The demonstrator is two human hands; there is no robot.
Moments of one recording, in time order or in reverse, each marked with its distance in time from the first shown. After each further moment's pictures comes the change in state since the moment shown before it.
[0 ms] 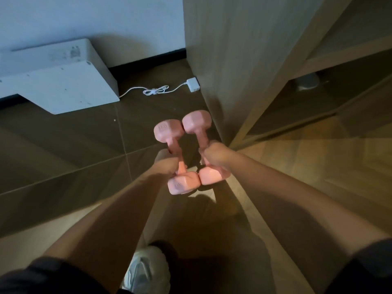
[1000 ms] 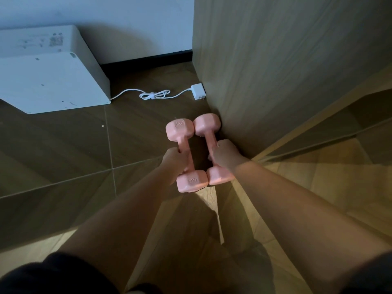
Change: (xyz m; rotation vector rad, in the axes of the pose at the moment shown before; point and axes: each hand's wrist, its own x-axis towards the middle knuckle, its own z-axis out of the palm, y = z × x) left_hand 0.097 0.024 0.027 0.080 -0.029 0.036; right_hand 0.105 -0.006 -0.014 -0.312 0.168 -0.082
